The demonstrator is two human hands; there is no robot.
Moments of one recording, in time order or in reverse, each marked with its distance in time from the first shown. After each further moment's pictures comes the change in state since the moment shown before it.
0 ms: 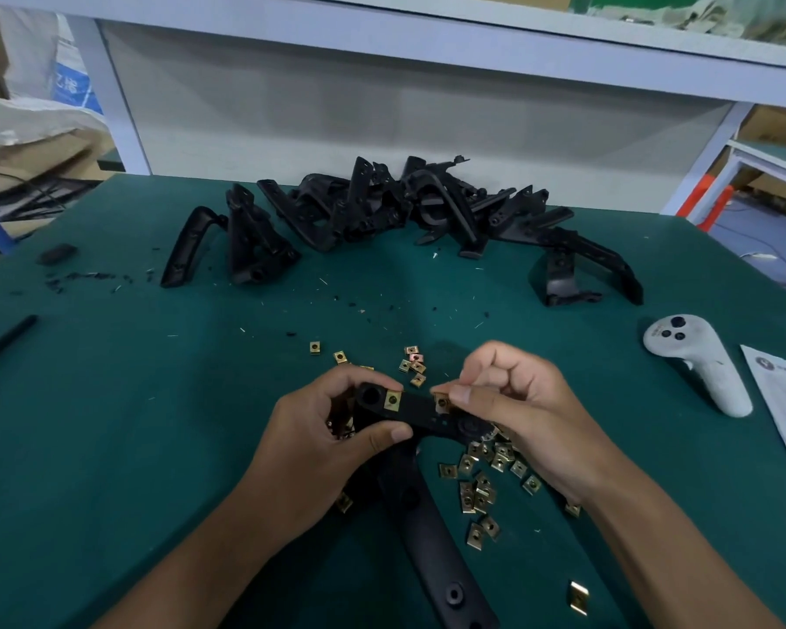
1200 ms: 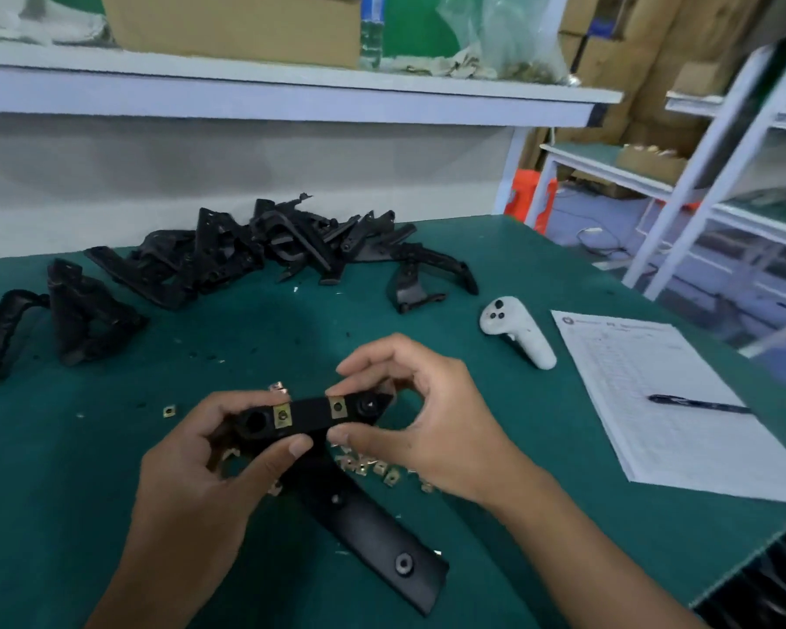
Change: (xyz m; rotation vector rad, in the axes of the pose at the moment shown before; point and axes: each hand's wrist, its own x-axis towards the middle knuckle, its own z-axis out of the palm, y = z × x) left_hand 0.002 0.030 0.035 0.069 0.098 0.179; right_hand -0.044 -0.034 -0.018 -0.477 0.257 -0.347
